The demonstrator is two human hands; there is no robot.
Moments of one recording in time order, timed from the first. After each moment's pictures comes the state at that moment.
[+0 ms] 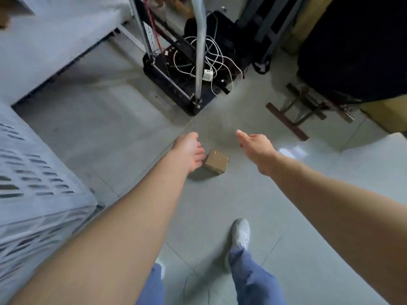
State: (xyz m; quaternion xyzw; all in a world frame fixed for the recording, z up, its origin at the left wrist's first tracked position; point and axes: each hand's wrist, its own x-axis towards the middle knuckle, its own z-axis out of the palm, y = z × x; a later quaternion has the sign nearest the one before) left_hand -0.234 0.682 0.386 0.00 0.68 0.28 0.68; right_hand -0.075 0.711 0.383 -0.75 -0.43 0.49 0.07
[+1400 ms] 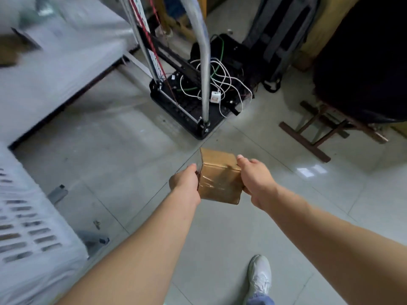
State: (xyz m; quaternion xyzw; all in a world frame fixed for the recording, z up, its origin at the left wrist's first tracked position) left_hand -0.244 0.704 0.325 -0.14 0.75 0.37 0.52; right_hand -0.110 0.733 0.333 -0.73 -0.33 0.57 0.18
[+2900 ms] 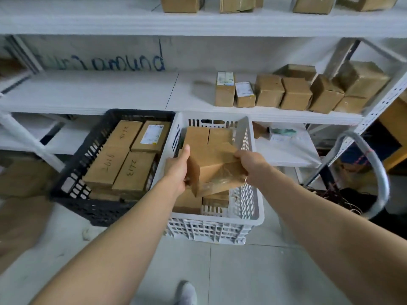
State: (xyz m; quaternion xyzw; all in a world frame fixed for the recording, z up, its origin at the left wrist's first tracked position) left_hand -0.542 0.368 0.709 -0.17 0.68 0.66 0.28; right_hand -0.477 0.538 0.719 -0.45 -0.59 0.67 -0.01
